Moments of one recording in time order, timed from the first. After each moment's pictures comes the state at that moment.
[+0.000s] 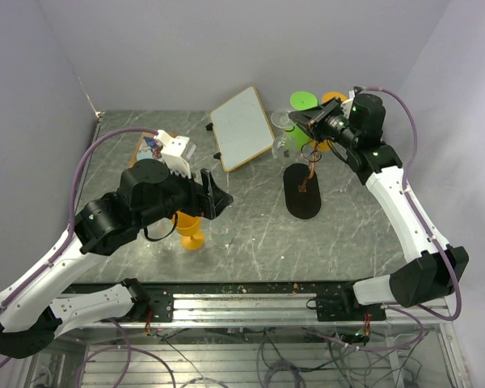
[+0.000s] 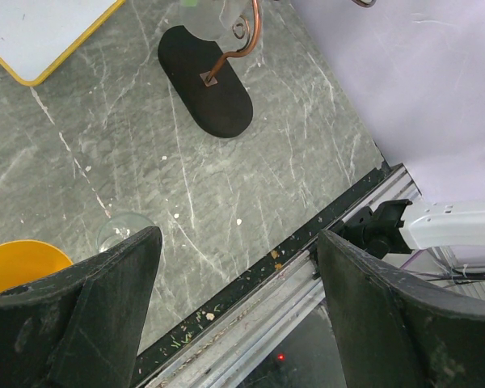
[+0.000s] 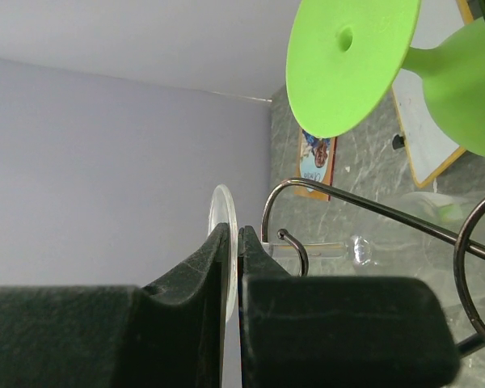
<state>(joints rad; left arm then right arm) -0.89 0.93 1.28 -0.69 -0.07 -0.53 0.25 1.37 1.39 -0.23 -0.31 1.12</state>
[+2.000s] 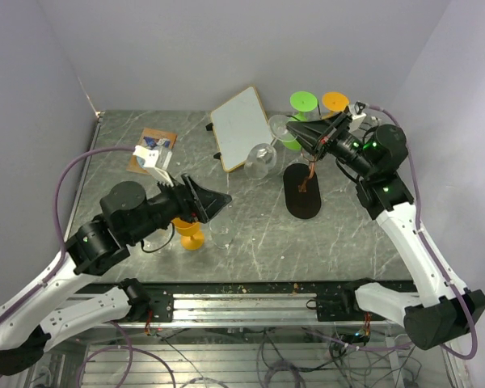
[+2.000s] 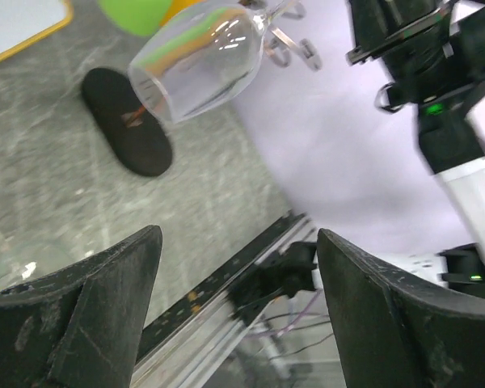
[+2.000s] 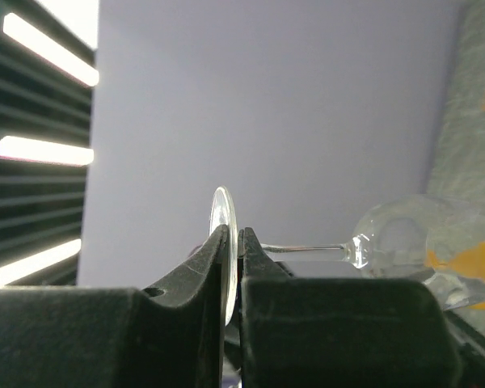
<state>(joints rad) -0.89 0.77 1.08 -0.46 -0.06 -0.73 0.30 1.11 1.15 0.07 -0.54 1.50</state>
